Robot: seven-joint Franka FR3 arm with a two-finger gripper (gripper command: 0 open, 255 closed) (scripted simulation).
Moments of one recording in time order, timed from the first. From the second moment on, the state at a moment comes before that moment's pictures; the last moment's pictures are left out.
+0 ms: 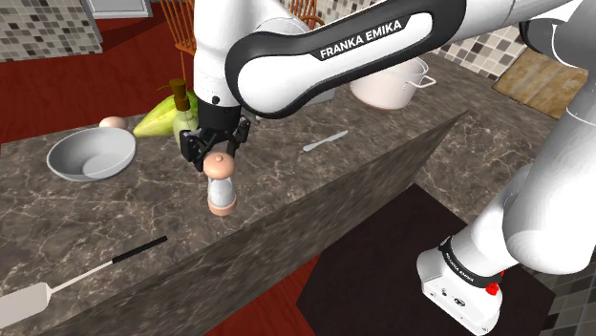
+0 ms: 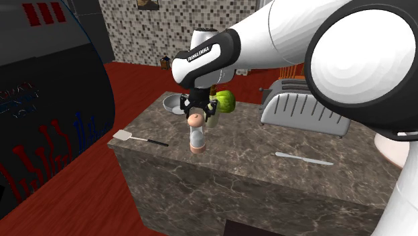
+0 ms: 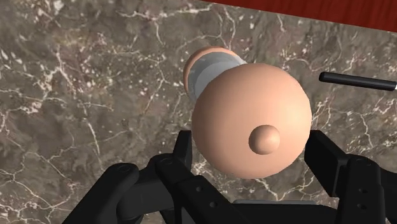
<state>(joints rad) 0.26 0.26 0.49 -1.85 -0.07 2.23 0.61</state>
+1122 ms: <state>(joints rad) 0.25 0.20 0.50 -1.70 -0.03 2.02 0.60</state>
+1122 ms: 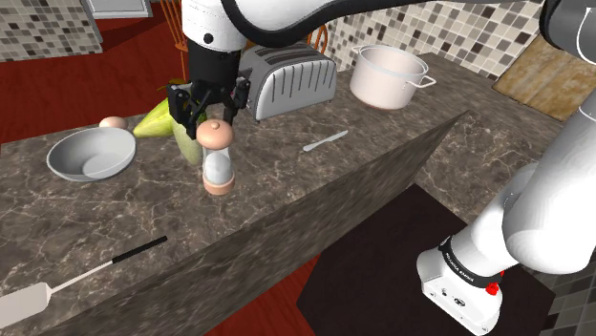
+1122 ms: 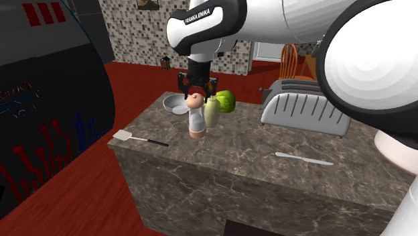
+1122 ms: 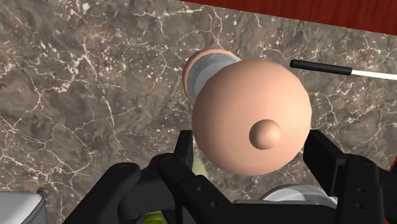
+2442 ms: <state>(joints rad) 0.26 0.21 0.50 -1.41 -0.04 1.75 0.61</state>
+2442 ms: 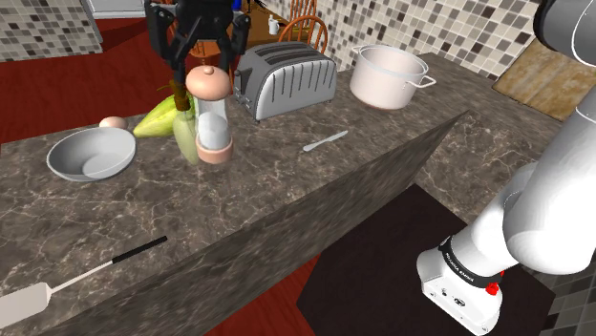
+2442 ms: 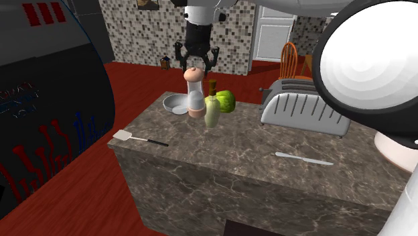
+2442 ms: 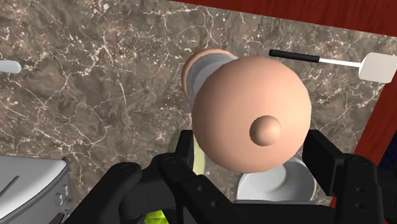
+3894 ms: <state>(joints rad) 0.21 0.27 0.48 -1.09 -0.05 1.48 0.50</state>
